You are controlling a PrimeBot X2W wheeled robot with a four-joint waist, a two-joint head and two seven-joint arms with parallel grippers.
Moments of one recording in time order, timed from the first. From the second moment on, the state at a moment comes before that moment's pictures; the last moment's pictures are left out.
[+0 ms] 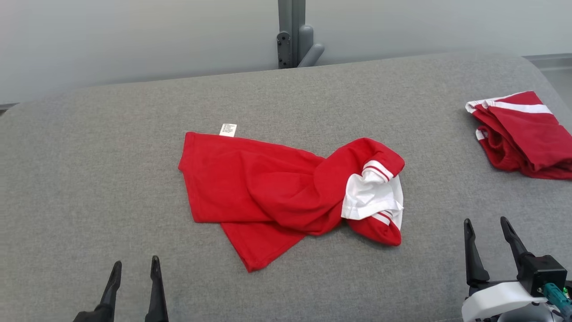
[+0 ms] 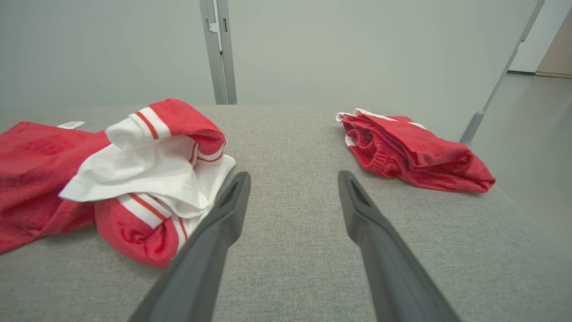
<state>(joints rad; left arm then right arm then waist) 0.17 0.25 -0.24 0.03 -0.41 0.17 -0.26 0.07 -0.05 -0.14 0.14 0.02 0.13 -0.26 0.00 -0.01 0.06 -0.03</state>
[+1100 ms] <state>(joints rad) 0.06 0.07 -0.14 0.06 -0.17 -0.12 -0.26 0.02 -0.05 -0.05 0.15 0.02 0.13 -0.26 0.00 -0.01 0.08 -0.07</state>
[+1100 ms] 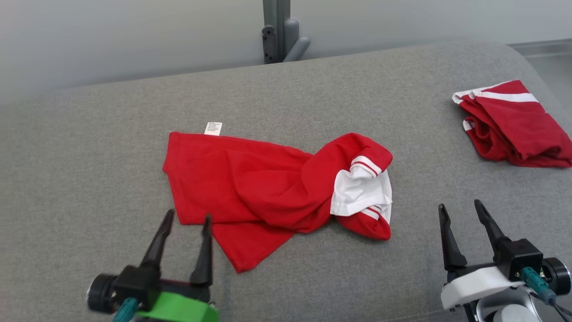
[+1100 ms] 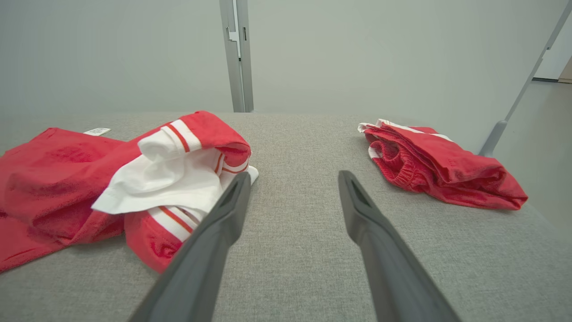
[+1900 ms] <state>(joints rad) -0.36 0.10 -0.66 0.37 -0.38 -0.13 -0.15 -0.07 -0.05 -0.02 0.15 0.08 0.13 -0.26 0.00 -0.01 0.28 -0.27</state>
